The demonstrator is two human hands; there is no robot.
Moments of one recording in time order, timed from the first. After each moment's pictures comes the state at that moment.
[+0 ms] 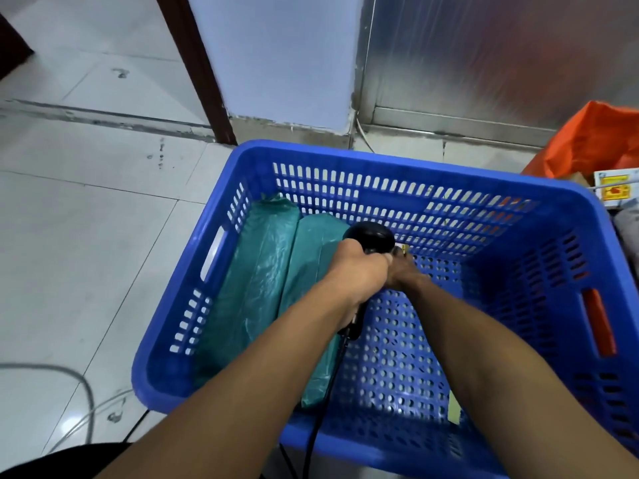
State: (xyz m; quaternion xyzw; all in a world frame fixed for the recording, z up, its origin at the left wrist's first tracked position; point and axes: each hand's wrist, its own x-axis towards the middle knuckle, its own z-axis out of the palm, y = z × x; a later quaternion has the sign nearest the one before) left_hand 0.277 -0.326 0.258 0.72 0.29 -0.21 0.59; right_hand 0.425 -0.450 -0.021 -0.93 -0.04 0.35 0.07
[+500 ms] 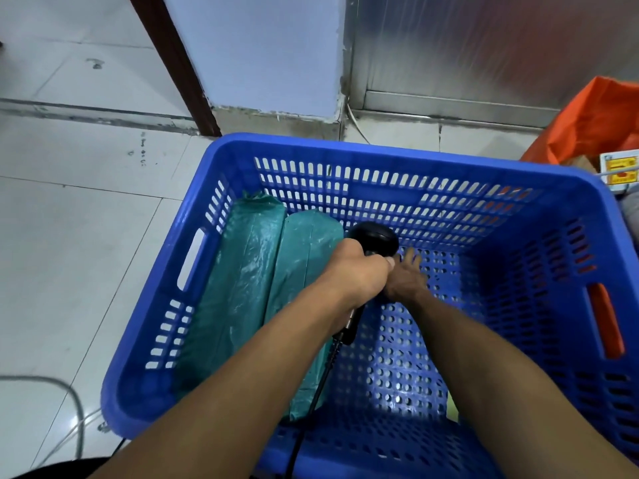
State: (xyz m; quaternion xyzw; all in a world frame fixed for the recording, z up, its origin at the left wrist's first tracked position) left_hand 0.293 -0.335 0.252 0.73 0.27 -0.26 0.58; right_hand 0.395 -0.467 -0.014 -0.95 0.02 0.32 0.03
